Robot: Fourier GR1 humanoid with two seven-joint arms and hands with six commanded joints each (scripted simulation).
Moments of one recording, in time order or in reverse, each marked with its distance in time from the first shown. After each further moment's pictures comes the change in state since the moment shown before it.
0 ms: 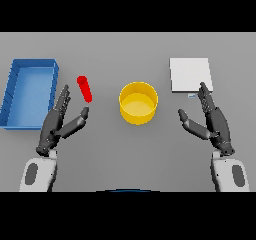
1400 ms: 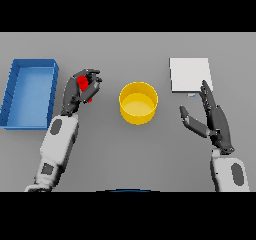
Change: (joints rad) left arm -0.532 -0.069 0.201 0.725 0.007 0.145 -0.273; right arm -0.013 0.008 -0.006 -0.005 0.017 -0.027 0.030
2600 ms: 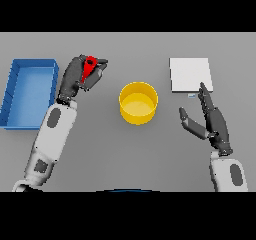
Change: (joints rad) left arm -0.040 0.098 -0.175 -0.256 -0.216 -0.026 0.222; right arm 0.009 0.001 0.007 0.022 0.016 0.004 -0.031
